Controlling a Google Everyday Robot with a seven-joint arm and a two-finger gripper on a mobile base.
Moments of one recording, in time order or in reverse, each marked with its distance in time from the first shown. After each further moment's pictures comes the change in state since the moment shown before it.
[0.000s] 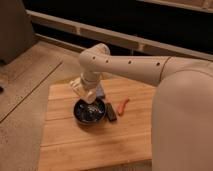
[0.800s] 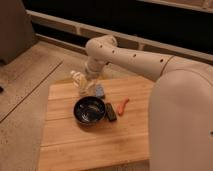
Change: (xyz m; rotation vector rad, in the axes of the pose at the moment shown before) arm -0.046 -0.017 -0.028 -0.065 -0.061 -0.055
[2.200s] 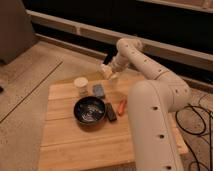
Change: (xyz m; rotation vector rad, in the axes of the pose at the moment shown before) arm -0.002 -0.224 0.032 0.028 -0.072 0.368
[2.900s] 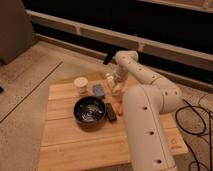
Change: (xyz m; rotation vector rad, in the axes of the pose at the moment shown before) arm 0.055 -0.051 0.081 0.055 0.167 0.071
